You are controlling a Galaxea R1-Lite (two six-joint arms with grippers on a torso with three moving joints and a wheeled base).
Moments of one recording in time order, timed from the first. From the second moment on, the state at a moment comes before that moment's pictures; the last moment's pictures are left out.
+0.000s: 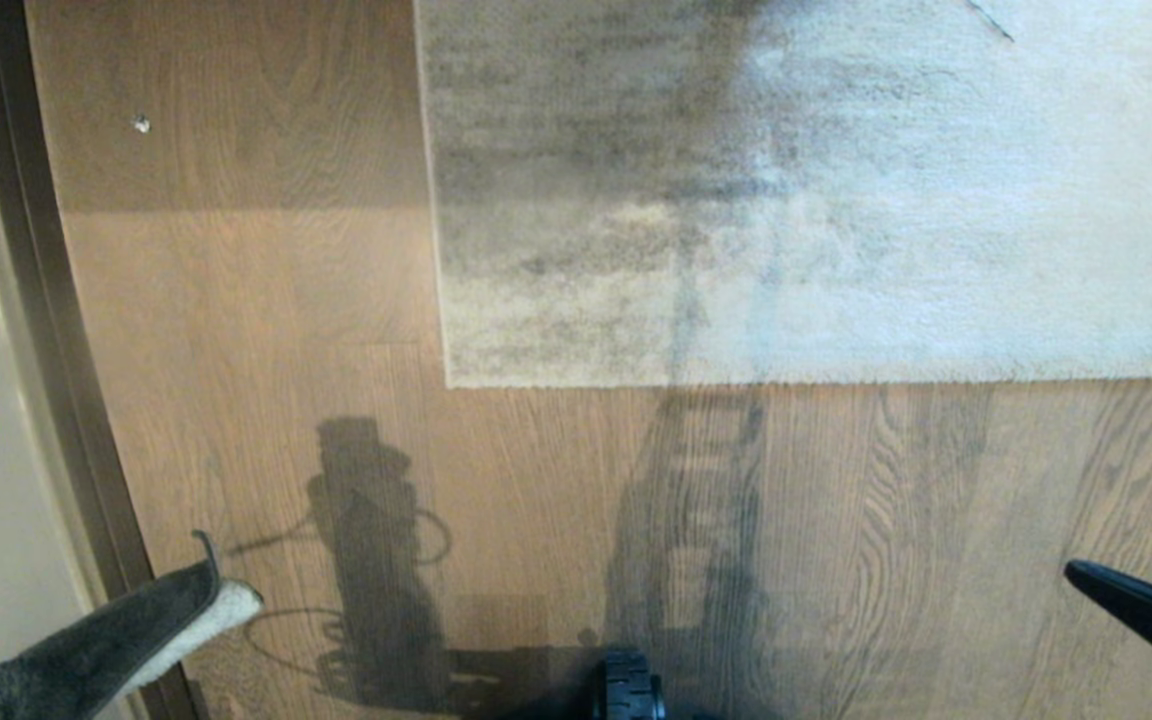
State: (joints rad) left arm 0.00 0.00 0.00 0.00 -0.01 0.00; right arm 0.05 0.93 -0.14 -0.54 0.32 0.08
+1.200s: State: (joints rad) left arm 0.00 0.00 0.00 0.00 -0.01 0.00; right arm 0.40 1.73 -0.14 -1.19 0.34 0.11
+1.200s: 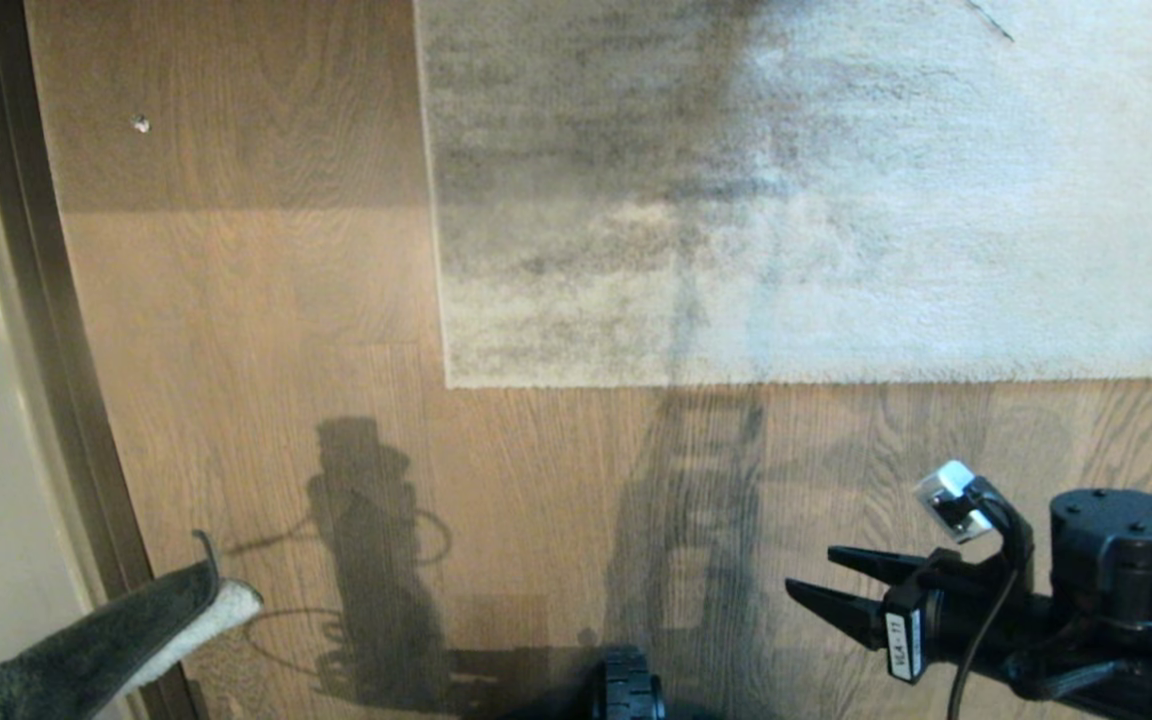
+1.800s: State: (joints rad) left arm 0.00 0.00 0.00 0.00 -0.01 0.00; right arm 0.45 1.81 -0.16 -1.22 0.34 0.16
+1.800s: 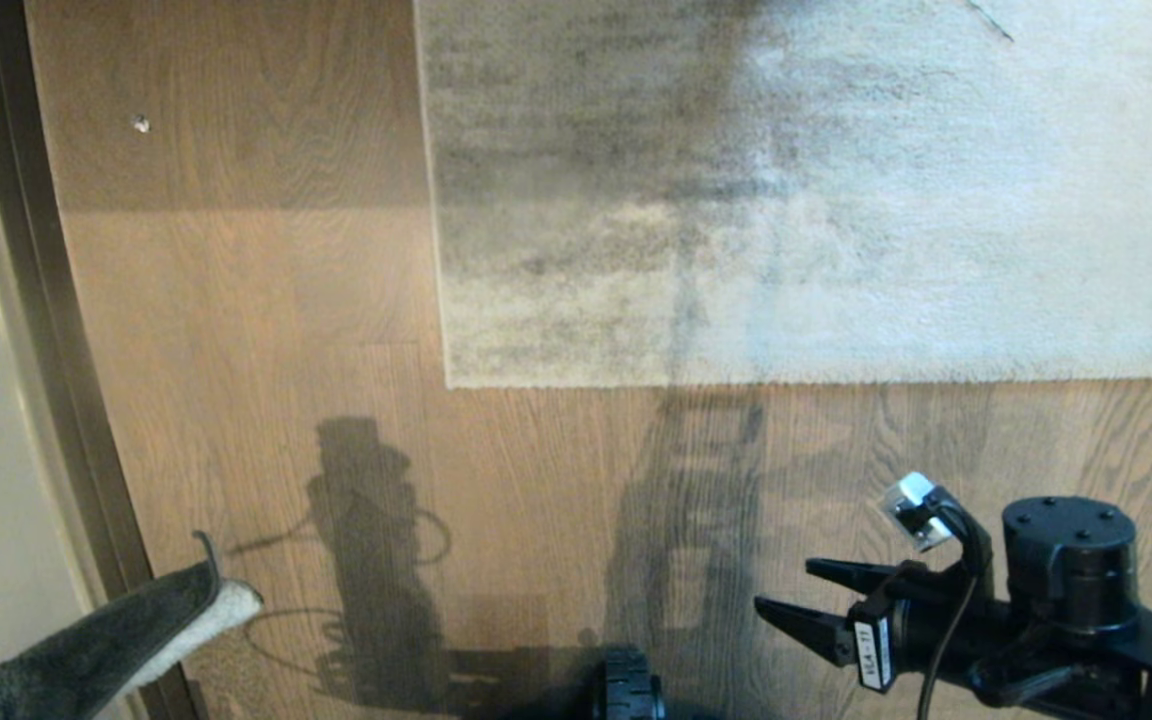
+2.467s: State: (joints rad) left arm 0.00 0.00 0.00 0.00 -0.01 0.00; right arm 0.50 1.85 -0.11 -1.27 0.31 0.28
